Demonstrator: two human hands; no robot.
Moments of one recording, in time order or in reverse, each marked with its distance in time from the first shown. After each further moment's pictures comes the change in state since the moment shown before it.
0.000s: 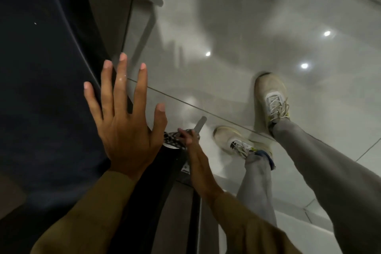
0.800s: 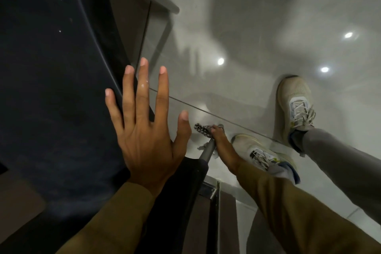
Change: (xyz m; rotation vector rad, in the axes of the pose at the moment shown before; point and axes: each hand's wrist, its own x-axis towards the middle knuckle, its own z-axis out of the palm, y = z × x) left_hand 0.001 0.001 -0.001 0.013 -0.041 0.006; right_hand 0.107 0.028 -0.043 -0.021 -0.051 0.164
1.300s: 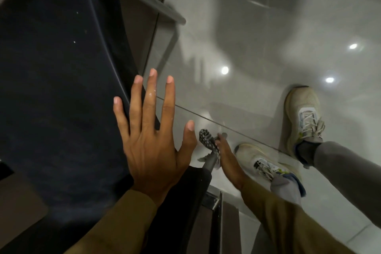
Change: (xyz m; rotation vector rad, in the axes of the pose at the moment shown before) left_hand -0.002 -0.003 0.009 -0.002 0.032 0.008; right_hand -0.010 0.018 0.001 -0.107 0.012 -0.088
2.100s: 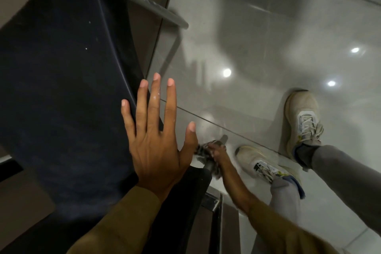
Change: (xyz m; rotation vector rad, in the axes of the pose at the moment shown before) left_hand 0.000 0.000 -0.001 0.000 -0.008 -0.009; right_hand -0.054 -0.026 0.014 0.038 0.004 -0.053
